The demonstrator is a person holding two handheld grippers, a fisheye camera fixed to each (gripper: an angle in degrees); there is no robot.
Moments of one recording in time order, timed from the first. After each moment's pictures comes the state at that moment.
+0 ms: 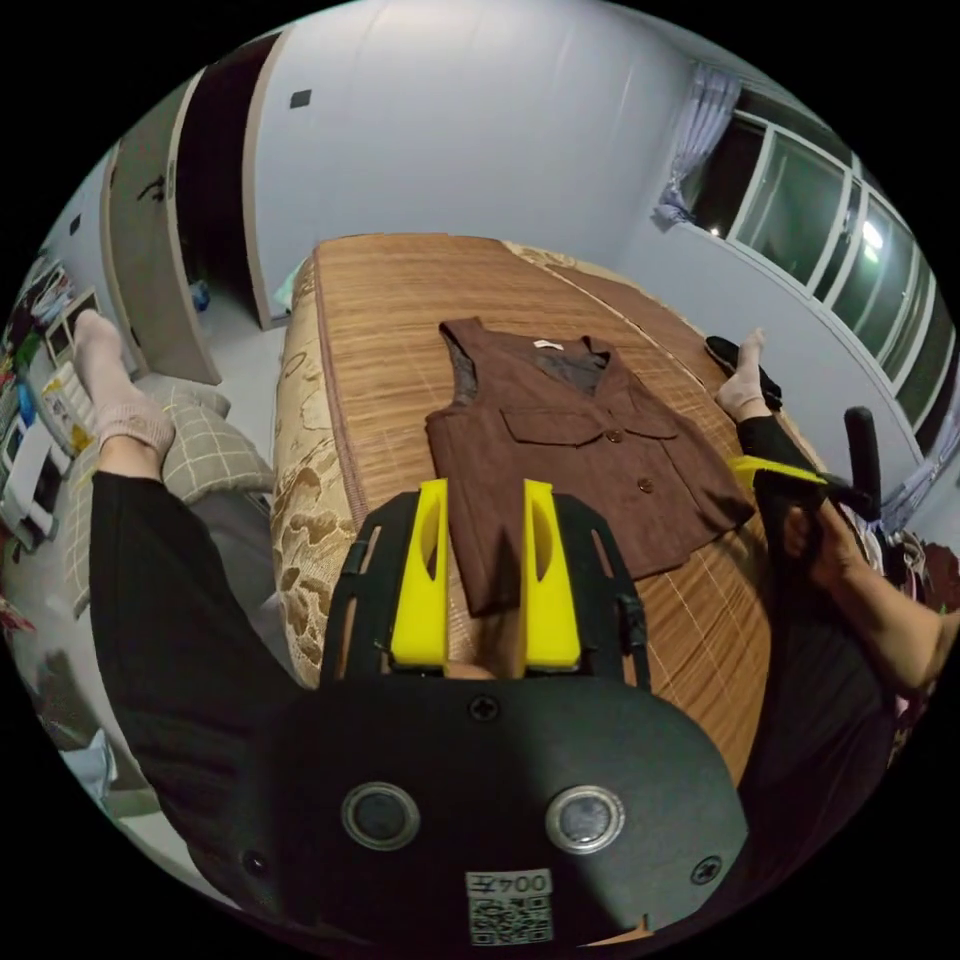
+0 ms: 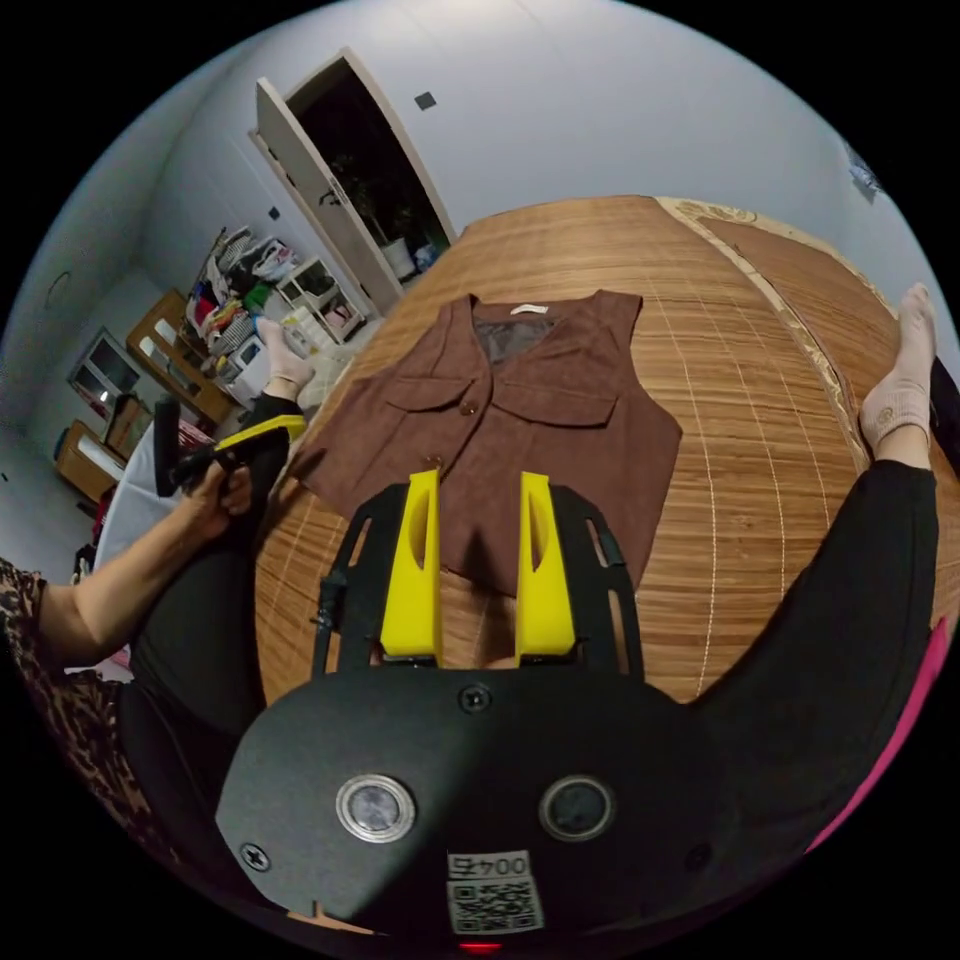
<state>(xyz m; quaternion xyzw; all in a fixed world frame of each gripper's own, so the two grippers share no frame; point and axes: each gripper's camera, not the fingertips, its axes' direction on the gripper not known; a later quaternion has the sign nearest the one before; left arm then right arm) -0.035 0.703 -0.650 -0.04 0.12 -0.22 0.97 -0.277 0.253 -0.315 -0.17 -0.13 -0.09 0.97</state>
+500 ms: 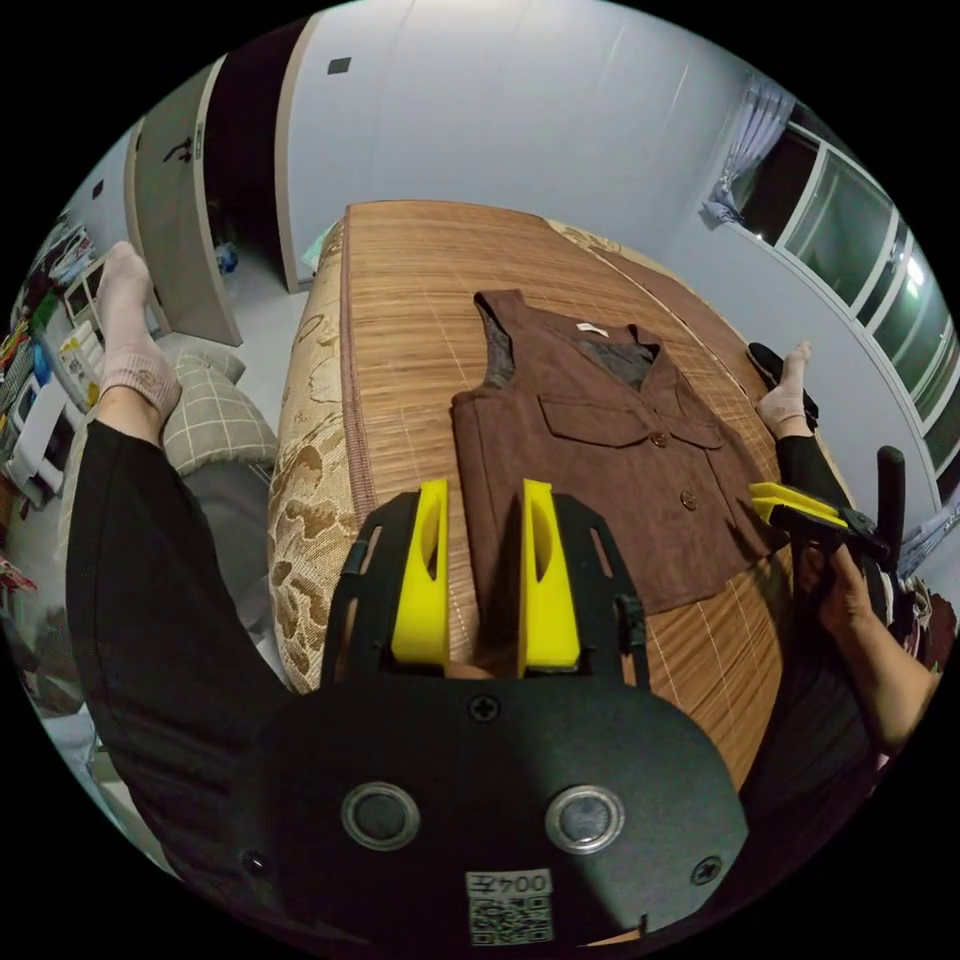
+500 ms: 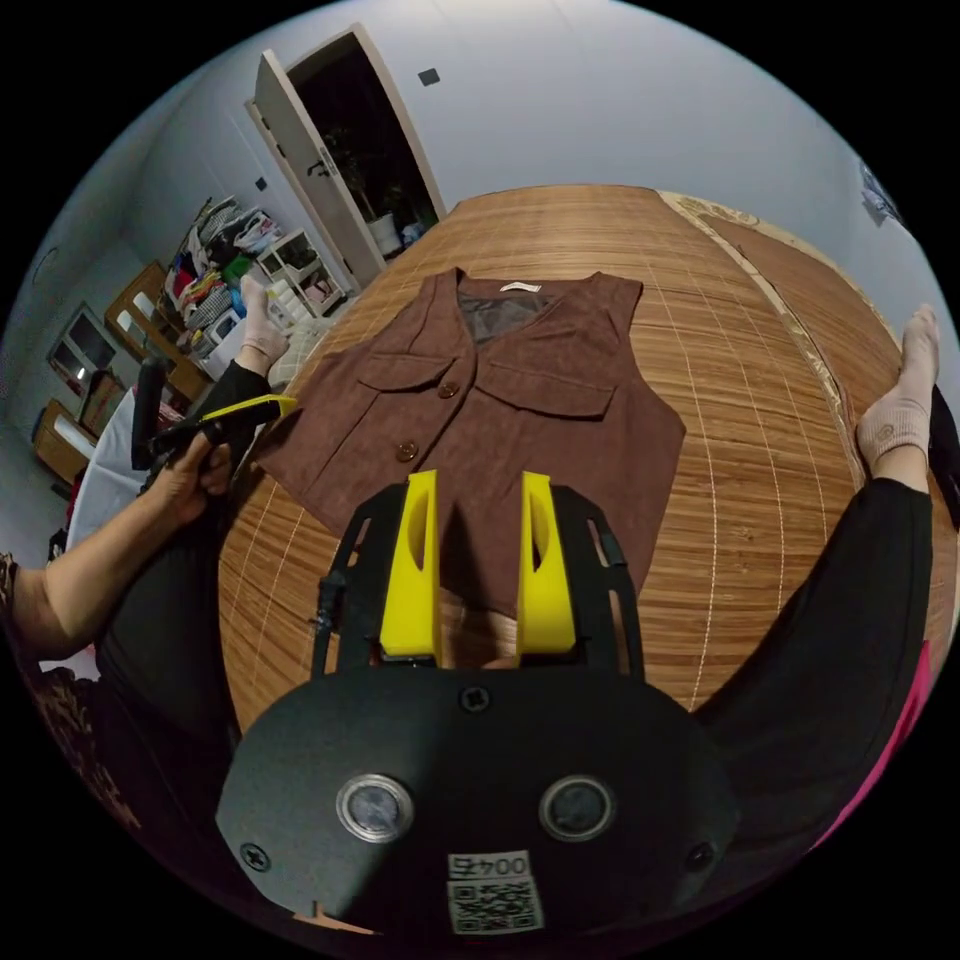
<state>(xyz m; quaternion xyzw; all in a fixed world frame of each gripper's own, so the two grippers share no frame) -0.061 0.695 -0.583 -0.09 0.10 -0.25 0.96 -0.315 0.257 -0.234 -0.19 -0.09 -0.13 0.97</state>
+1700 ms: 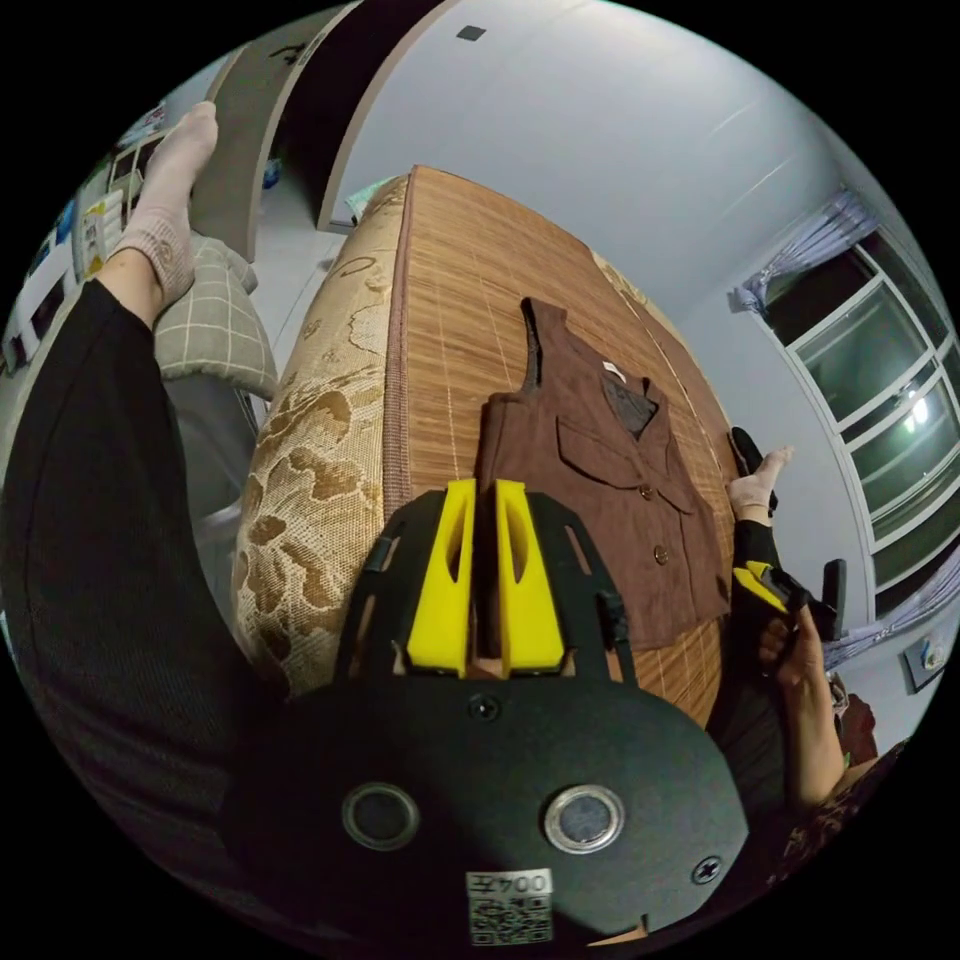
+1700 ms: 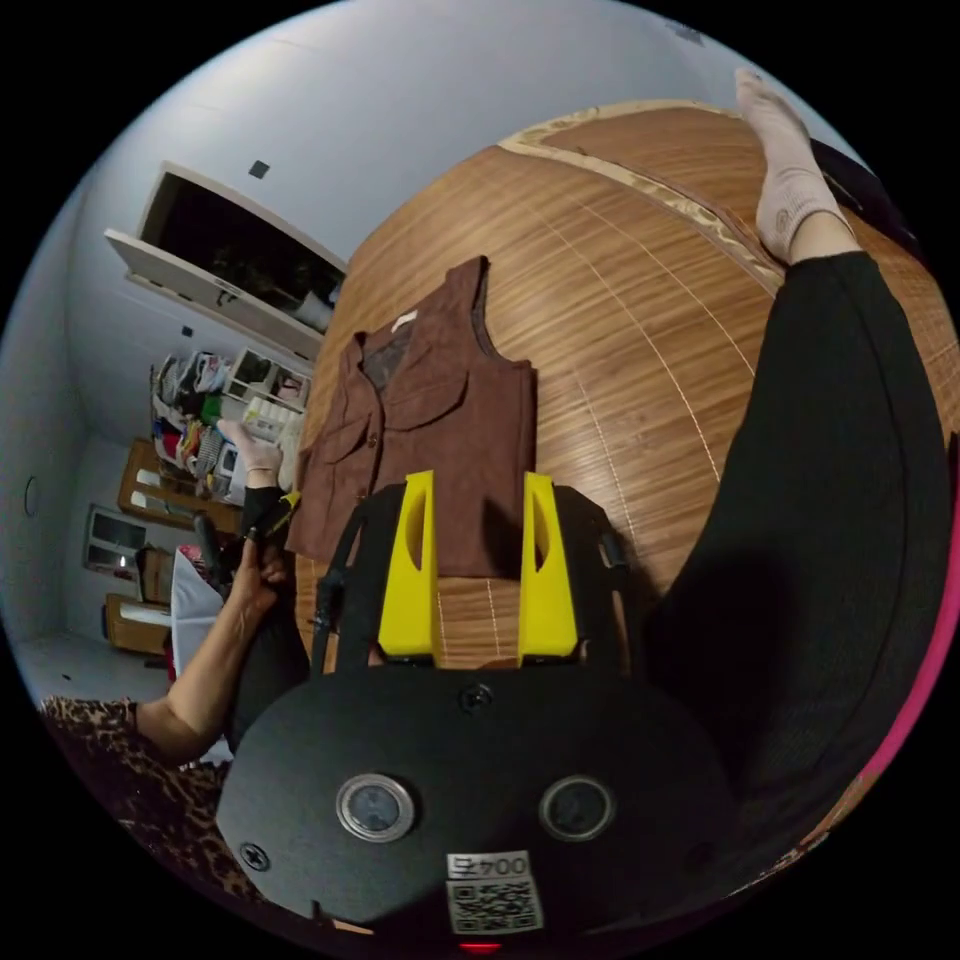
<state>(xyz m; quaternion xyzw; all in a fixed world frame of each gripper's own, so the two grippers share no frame) -0.181 0.743 -0.525 -0.06 0.18 -0.39 0.90 -0.175 0.234 -0.190 -0.23 -0.12 0.12 0.96</state>
